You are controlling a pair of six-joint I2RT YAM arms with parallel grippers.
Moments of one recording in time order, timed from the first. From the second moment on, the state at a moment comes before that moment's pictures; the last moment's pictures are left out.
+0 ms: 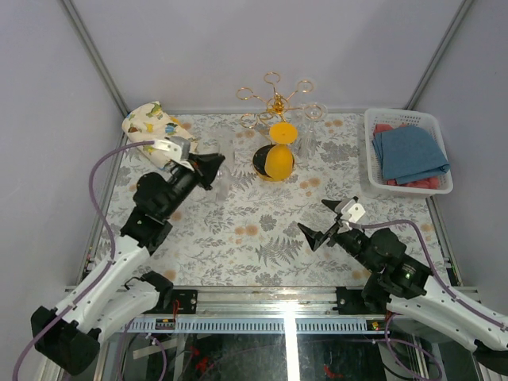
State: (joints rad) left arm -0.51 0.86 0.70 0.27 0.13 -0.23; right arm 0.98 0.35 0.40 -0.06 0.22 -0.10
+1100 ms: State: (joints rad) left arm -0.36 0.72 0.84 -0.11 0.20 -0.17; right arm 0.72 1.47 1.74 -0.48 0.39 0.17
